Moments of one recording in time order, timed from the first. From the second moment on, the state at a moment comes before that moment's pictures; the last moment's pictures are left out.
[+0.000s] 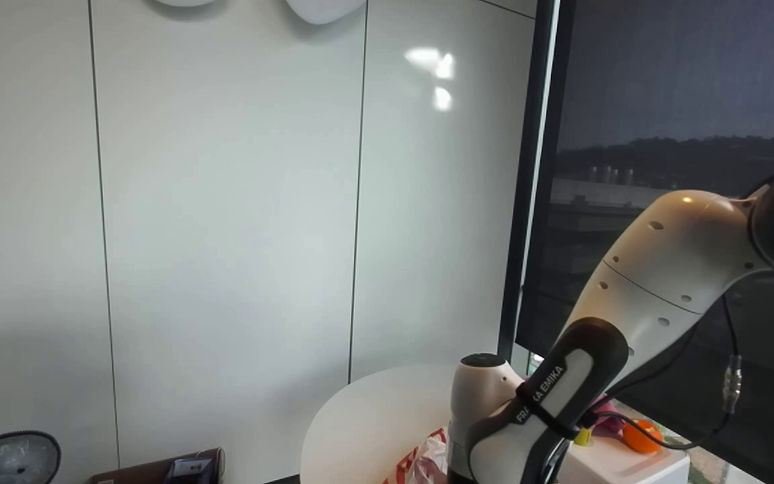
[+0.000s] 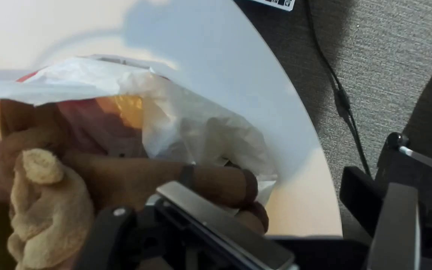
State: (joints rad) arm 0.26 0.32 0.18 -2.40 -0.08 2.72 0.12
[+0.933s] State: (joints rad) arm 0.40 0.40 -0.05 -2.36 -0.41 2.82 0.39
